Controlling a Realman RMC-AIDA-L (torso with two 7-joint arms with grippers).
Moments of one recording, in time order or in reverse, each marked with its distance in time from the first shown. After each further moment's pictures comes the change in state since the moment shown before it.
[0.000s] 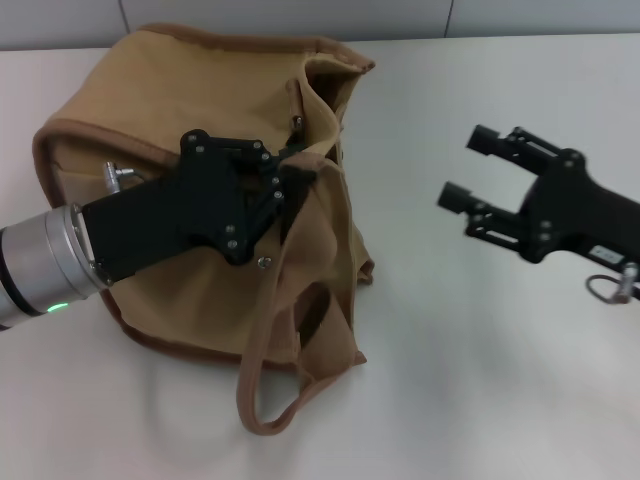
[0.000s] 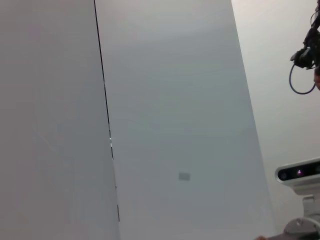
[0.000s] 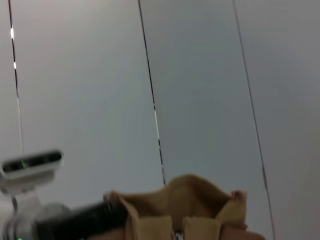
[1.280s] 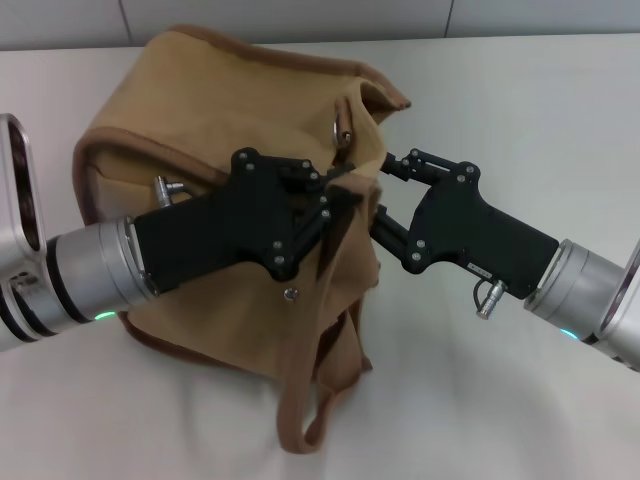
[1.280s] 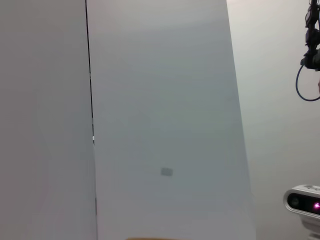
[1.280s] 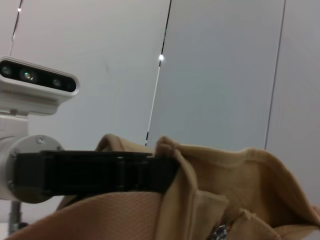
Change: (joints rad) left arm -0.088 -0.004 0.016 -0.162 0.010 -0.027 0.058; right arm 0.143 0.010 0.089 0.454 0.023 0.223 -0.662
